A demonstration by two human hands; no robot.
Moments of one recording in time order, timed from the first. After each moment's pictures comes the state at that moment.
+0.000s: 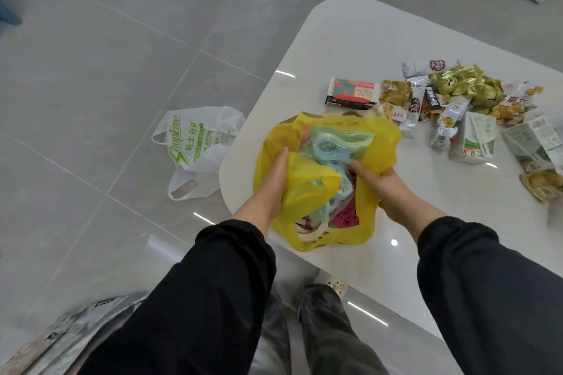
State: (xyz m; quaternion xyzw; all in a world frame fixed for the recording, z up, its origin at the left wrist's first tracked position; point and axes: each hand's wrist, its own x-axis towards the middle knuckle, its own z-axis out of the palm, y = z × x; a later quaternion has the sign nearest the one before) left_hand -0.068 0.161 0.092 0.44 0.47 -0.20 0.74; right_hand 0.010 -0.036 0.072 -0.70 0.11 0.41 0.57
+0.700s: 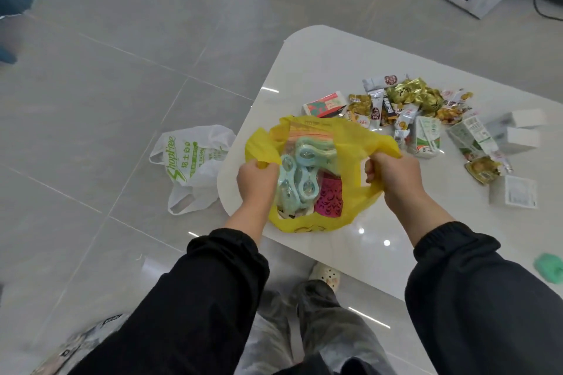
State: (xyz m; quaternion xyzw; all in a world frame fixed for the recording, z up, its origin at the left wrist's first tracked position) left_hand -0.080 0.146 0.184 0.70 0.49 -0.03 0.52; right_hand -0.005 -0.048 0.219 -0.74 0.22 0.20 0.60
